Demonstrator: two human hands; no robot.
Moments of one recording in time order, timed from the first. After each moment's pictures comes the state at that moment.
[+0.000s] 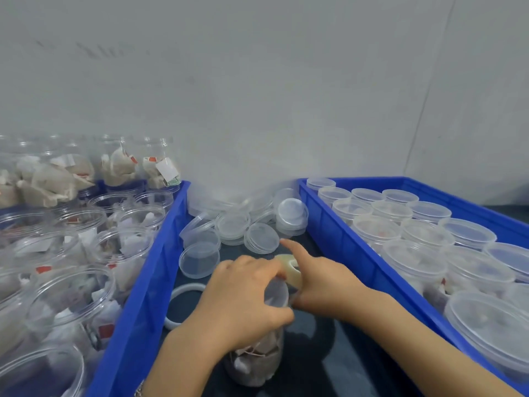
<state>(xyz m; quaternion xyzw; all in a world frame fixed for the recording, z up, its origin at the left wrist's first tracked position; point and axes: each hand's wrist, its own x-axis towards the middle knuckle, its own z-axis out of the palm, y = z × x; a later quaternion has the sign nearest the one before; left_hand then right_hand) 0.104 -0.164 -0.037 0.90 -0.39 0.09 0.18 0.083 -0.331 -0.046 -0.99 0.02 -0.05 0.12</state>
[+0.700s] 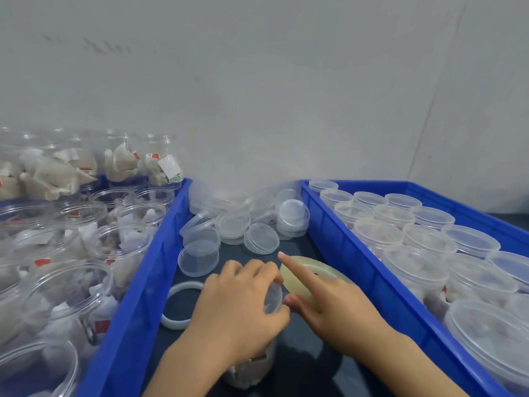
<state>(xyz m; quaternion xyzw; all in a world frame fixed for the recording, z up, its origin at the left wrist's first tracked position) 0.093 -0.162 -0.044 0.92 -0.34 0.10 0.17 0.045 -0.335 -0.060 -0.97 -0.08 -0.18 0.12</state>
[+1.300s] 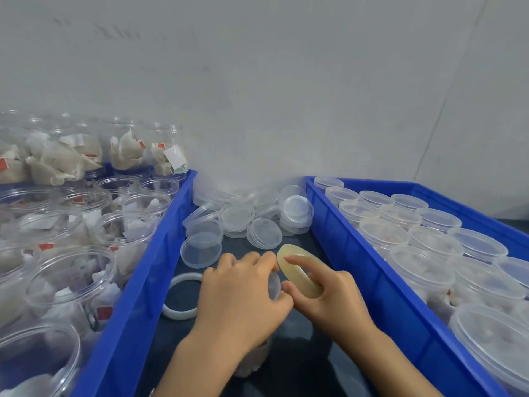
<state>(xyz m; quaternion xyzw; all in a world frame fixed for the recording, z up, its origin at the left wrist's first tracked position) 0.091 -0.170 -0.047 0.94 -0.25 0.14 0.18 0.060 -0.330 -0.074 -0.92 0.00 -0.26 0.30</state>
